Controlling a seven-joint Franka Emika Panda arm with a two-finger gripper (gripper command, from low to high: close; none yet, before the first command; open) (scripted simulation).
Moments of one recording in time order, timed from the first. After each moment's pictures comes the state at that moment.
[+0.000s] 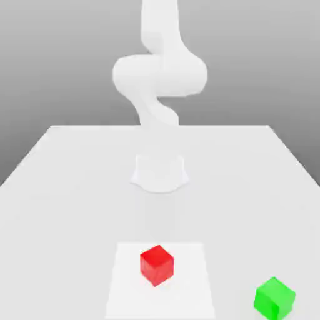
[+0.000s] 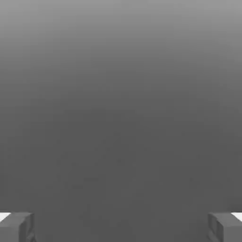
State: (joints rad) arm 0.02 -0.71 -0.02 -2.35 -0.01 2.35 0.73
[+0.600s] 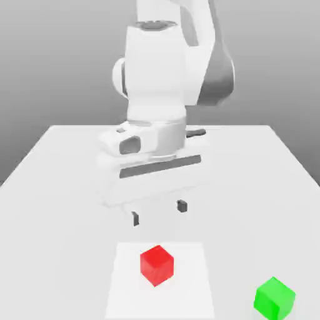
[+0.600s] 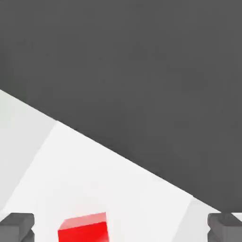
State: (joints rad) arm 0.14 -0.05 -0.15 -2.70 0.01 2.73 0.17
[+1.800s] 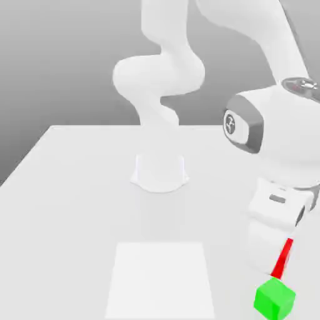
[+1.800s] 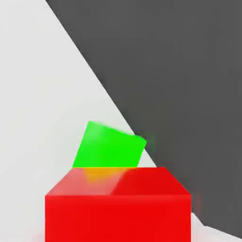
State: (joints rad) arm 0.36 0.28 0.06 -2.34 -0.03 2.63 0.23
